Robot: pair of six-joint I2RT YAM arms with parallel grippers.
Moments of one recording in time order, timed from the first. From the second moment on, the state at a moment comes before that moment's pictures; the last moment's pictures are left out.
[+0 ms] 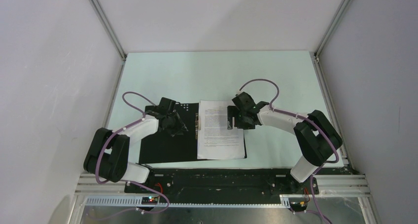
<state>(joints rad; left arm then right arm) -0.33 1.40 0.66 -0.37 0.08 -0.89 0.68 1.65 0.96 -0.40 0.04 0.62</state>
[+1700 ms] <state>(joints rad) -0.33 1.41 0.66 -0.36 0.09 -0.89 0.67 1.69 1.00 -0.38 0.04 0.61</state>
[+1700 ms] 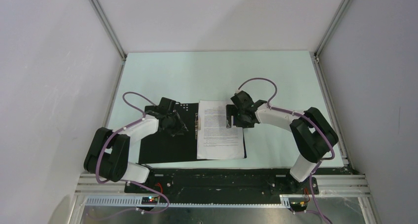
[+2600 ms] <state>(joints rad) -0.33 1.42 0.66 -0.36 0.11 -0.89 0.67 1.53 0.88 -0.40 0.02 0.70</state>
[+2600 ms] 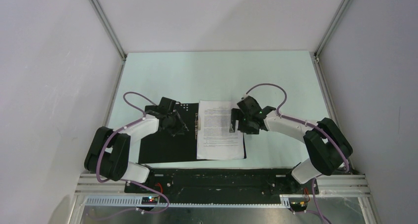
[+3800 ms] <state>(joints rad) -0.33 1.43 0.67 -0.36 0.12 -0.89 0.74 1.53 0.82 -0.34 0.01 0.78</state>
